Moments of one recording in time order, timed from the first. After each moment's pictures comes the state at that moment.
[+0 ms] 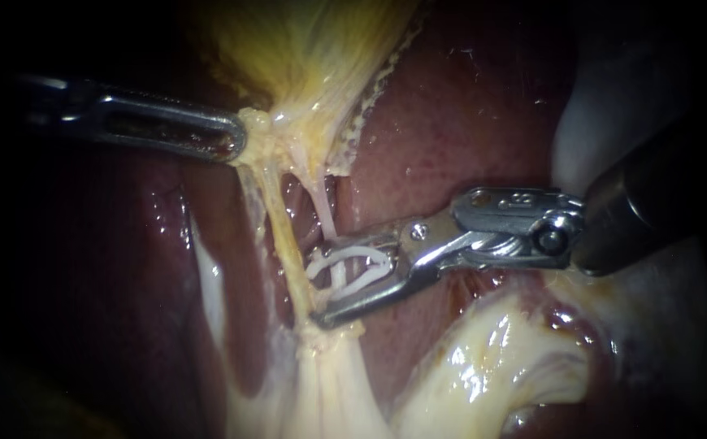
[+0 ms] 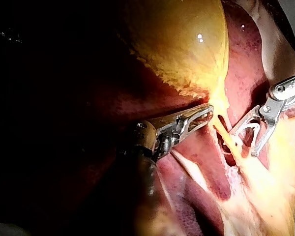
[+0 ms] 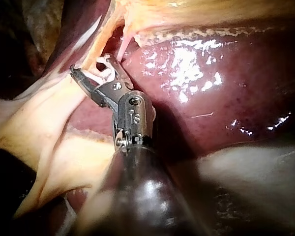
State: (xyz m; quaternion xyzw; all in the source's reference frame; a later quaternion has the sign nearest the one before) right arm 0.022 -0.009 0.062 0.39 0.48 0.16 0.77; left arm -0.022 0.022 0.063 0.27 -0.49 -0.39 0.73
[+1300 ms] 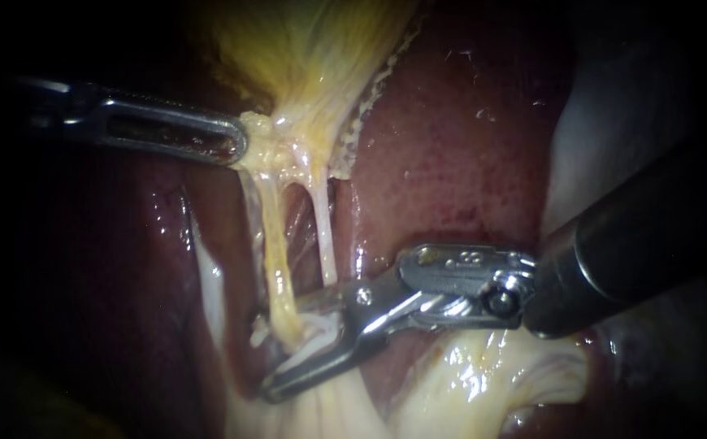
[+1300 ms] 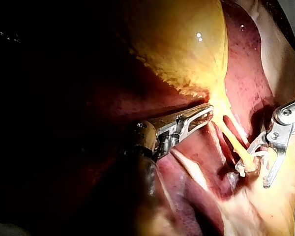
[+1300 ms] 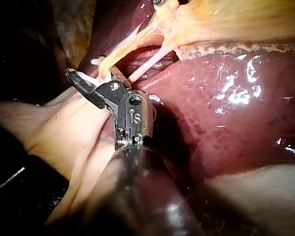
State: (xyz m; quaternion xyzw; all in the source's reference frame) right arm 0.027 -0.015 0.057 0.46 0.52 0.10 0.71; left arm -0.022 0.022 0.063 0.27 -0.49 -0.38 0.74
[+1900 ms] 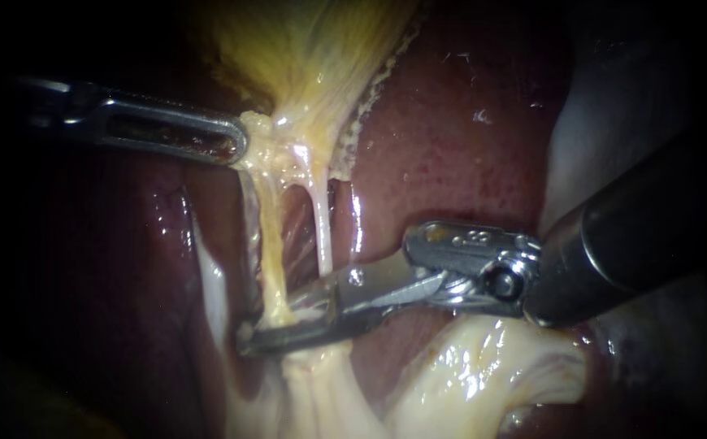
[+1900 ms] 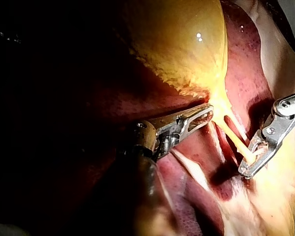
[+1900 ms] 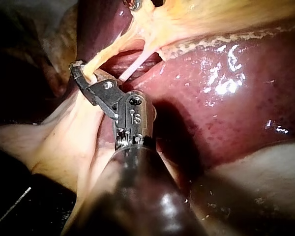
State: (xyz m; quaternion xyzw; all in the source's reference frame) right arm 0.027 -0.013 0.057 0.46 0.51 0.18 0.71; left arm -0.022 0.022 0.063 0.27 -0.49 -0.38 0.74
